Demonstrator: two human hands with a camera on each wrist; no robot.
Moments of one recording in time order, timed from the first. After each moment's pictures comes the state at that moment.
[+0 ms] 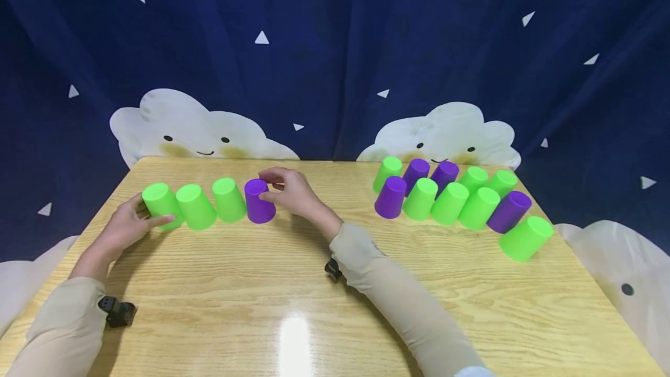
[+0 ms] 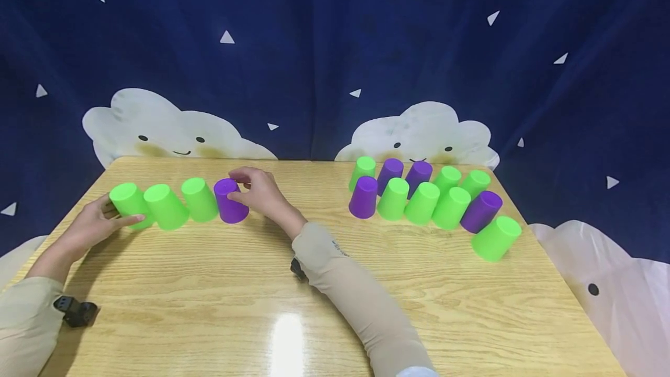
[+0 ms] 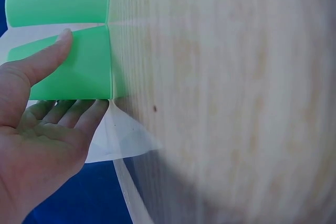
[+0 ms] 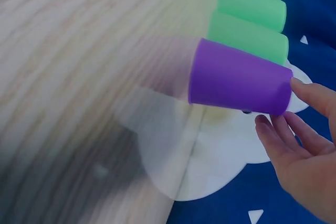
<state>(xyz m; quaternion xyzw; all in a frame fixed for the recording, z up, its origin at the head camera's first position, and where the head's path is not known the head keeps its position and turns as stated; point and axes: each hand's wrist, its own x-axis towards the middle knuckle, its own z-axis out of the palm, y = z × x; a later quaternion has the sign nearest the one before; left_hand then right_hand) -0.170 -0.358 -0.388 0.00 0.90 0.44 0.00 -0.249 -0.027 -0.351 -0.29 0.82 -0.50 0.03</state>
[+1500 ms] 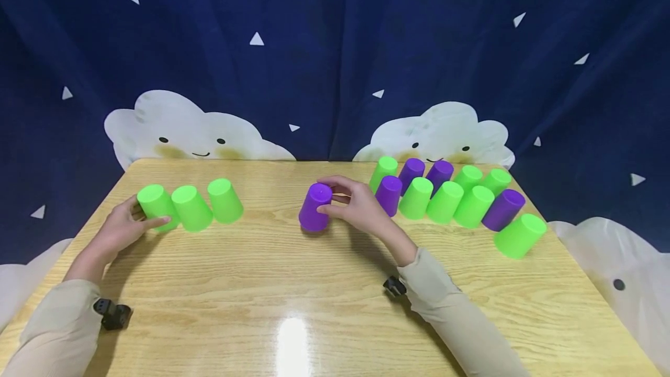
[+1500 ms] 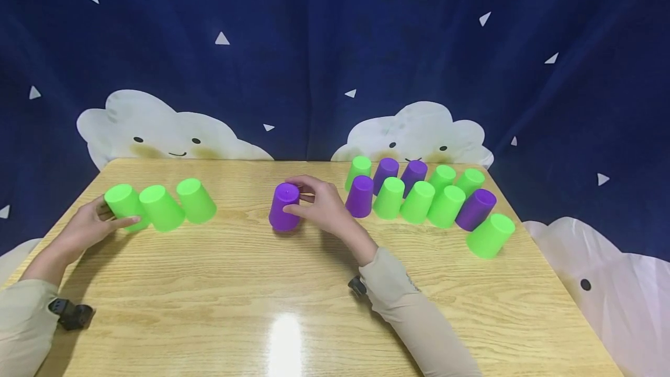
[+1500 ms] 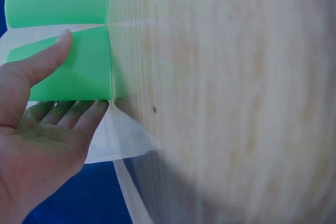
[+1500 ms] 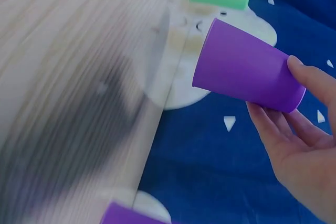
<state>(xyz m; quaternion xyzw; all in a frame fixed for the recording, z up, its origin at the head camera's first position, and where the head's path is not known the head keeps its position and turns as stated) -0.171 -0.359 -0.389 0.00 0.90 0.44 0.00 -0.210 0.095 -0.339 -0.28 0.78 -0.56 0.02</state>
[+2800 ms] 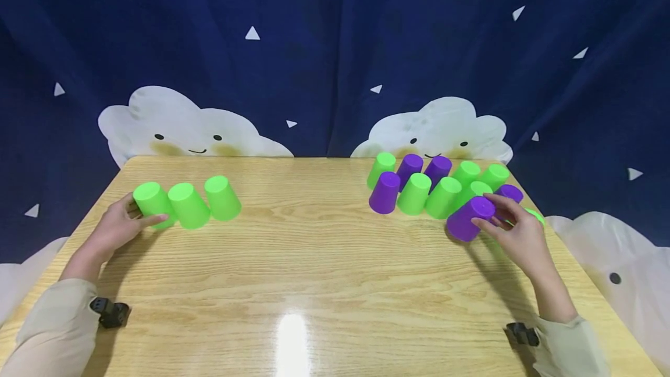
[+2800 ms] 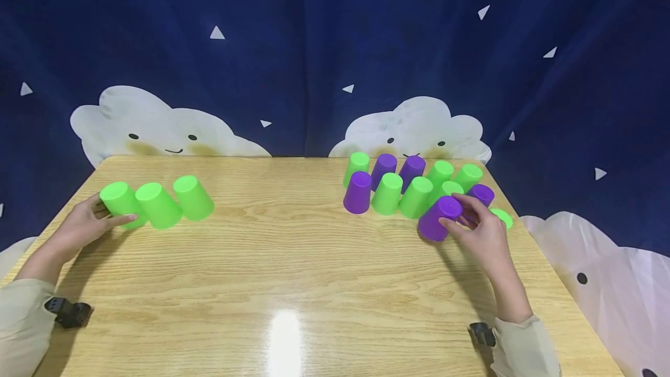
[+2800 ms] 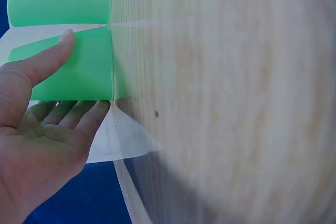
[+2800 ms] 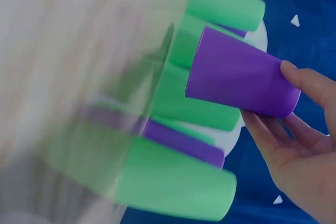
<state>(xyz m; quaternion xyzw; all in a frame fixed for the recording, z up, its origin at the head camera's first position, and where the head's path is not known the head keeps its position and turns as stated) -0.170 -0.357 -0.387 0.00 0.90 0.44 0.00 -0.140 0.334 -0.347 -0.07 0.90 -0.39 -0.20</state>
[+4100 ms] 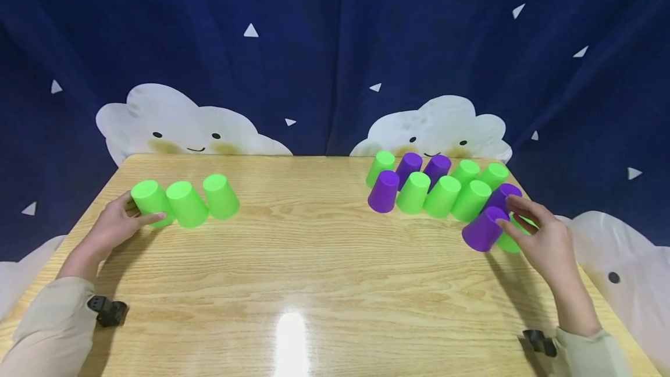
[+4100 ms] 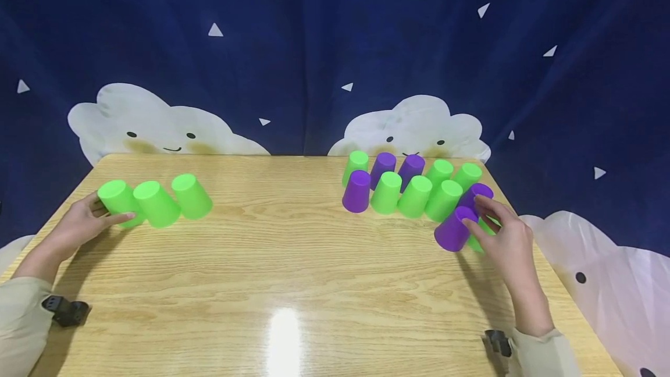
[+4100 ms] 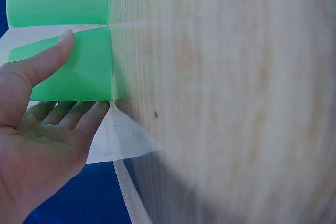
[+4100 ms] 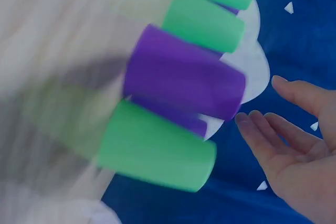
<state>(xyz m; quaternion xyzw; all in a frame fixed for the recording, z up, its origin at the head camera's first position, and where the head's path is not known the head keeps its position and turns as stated) -0.171 -0.360 -0.388 -0.01 0.90 0.43 0.01 -0.126 0.353 -0.339 -0.07 0.89 -0.38 -0.25</state>
